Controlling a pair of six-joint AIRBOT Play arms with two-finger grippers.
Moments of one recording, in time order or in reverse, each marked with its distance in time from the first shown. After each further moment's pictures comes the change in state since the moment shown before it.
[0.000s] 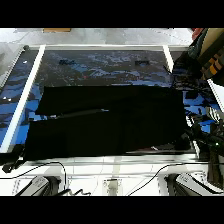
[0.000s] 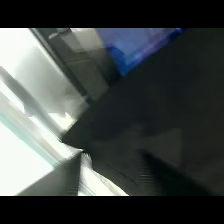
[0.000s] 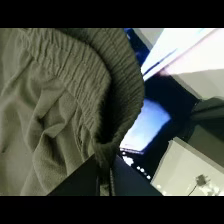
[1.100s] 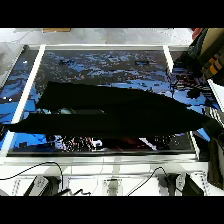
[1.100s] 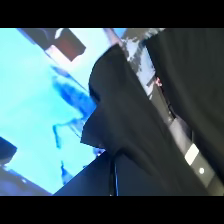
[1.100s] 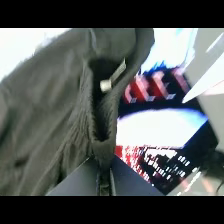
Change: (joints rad) left arm -0.009 0.145 0.204 -0.485 0.063 0.276; right arm 0.000 0.670 0.119 -0.242 0.192 0.378
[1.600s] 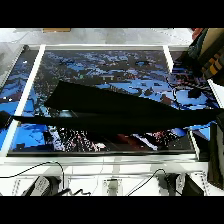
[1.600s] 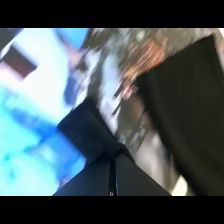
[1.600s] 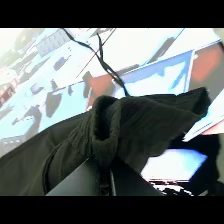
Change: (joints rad) left arm -0.222 -0.003 0.007 -0.066 0.210 -0.009; right arm 0.052 -0.006 0.122 -0.030 -0.063 0.103
